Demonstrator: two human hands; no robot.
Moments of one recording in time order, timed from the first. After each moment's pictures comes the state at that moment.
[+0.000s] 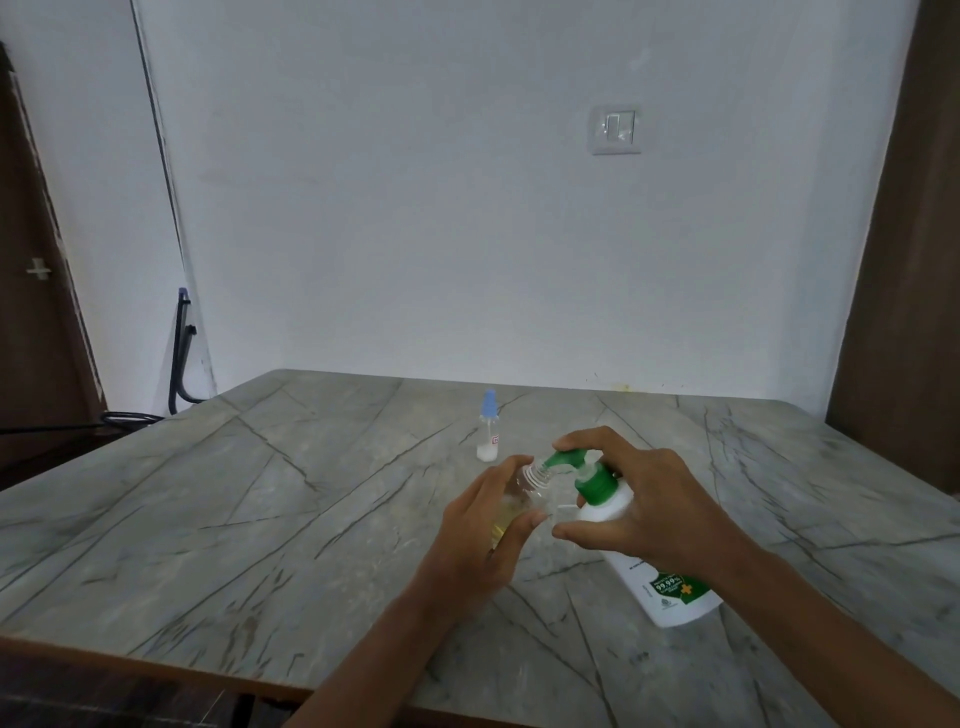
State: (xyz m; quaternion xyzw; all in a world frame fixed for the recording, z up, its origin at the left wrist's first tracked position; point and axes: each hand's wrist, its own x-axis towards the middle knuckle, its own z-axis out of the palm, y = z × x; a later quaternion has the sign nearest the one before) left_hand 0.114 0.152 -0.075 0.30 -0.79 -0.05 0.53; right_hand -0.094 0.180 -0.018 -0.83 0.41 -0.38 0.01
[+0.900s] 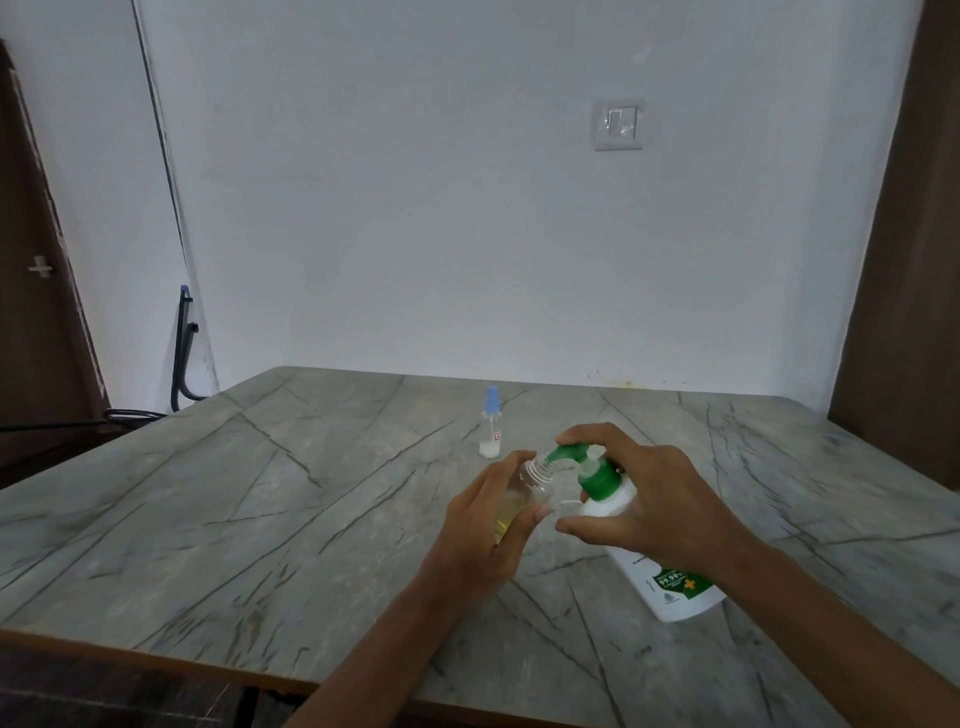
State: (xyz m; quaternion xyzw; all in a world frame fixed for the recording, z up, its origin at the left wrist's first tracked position) left_hand 0.113 0.151 -0.075 0.30 -0.79 -0.04 0.53; right_hand -0.093 0.180 -0.018 -0.83 0.40 -0.38 0.00
